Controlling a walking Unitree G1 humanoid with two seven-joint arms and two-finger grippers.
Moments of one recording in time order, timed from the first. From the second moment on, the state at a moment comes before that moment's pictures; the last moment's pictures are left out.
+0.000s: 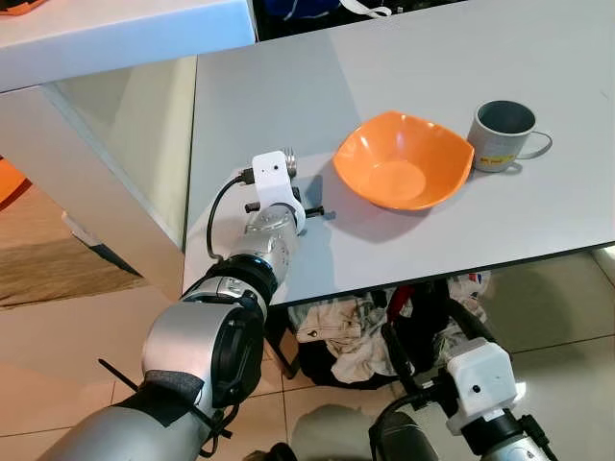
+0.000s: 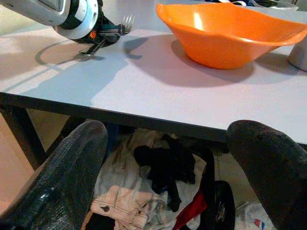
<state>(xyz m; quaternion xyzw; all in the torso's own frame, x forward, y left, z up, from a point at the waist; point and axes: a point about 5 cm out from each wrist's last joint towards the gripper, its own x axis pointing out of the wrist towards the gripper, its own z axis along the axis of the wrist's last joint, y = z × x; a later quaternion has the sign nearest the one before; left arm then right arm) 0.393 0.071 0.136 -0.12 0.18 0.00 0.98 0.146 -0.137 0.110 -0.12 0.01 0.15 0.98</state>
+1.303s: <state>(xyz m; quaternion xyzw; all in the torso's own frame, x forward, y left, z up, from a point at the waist) 0.395 0.074 0.140 -0.11 0.17 0.01 0.98 0.147 -0.131 0.110 -0.12 0.00 0.16 0.98</state>
